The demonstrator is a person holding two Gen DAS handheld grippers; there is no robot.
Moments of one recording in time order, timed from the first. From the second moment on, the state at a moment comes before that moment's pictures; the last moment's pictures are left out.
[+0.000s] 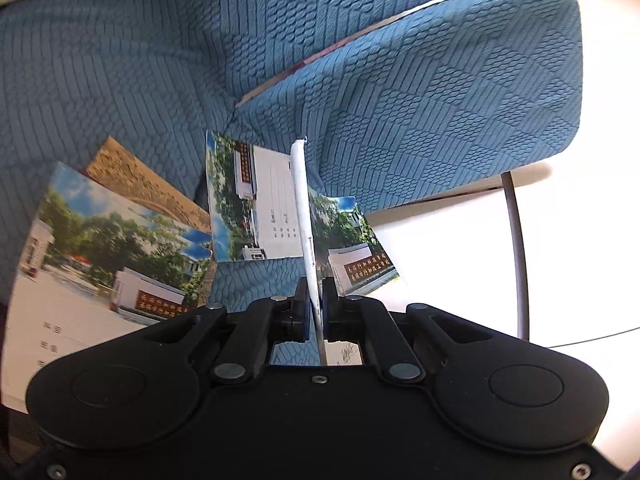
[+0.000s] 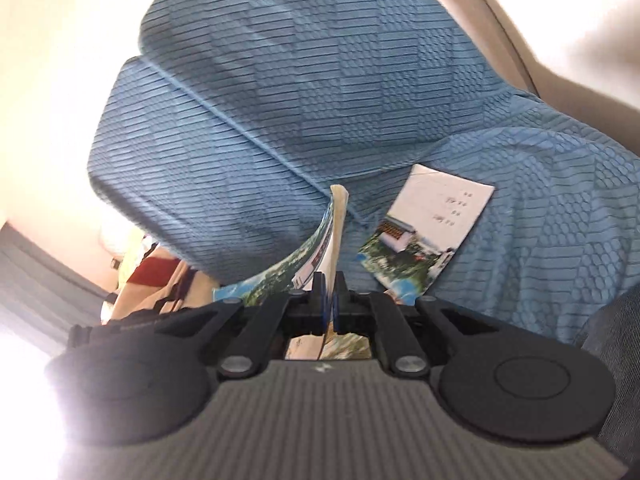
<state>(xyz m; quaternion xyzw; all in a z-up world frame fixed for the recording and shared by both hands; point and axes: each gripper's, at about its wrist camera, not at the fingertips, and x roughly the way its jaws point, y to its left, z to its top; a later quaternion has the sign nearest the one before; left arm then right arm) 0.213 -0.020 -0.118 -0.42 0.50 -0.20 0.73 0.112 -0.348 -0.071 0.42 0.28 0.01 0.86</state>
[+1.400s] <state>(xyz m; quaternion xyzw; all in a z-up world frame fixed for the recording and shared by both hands) 0.209 0.050 -0.190 -0.21 0.53 -0.14 0.81 0.111 -0.190 -0.140 0.28 0.36 0.01 0.89</state>
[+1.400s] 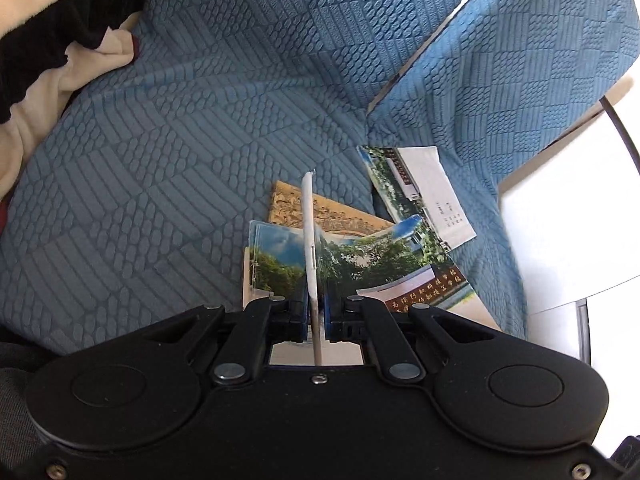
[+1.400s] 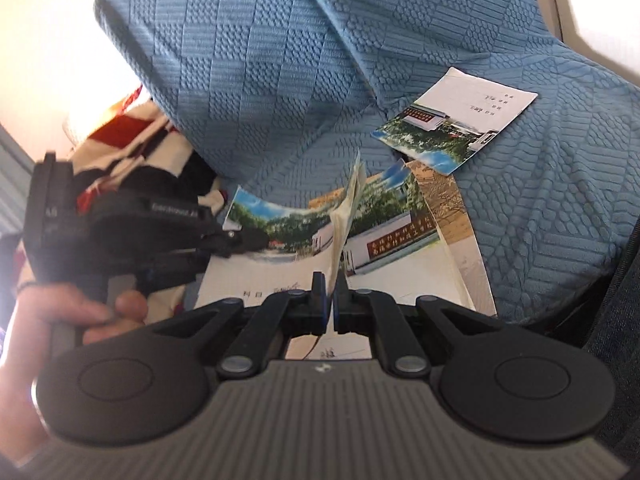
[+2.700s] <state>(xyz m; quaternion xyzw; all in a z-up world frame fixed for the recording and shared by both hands) 0.164 0.042 -0.143 -0.12 0.48 -0.11 0.86 0.097 -0.243 -0.132 0.27 0.40 -0.03 0.88</state>
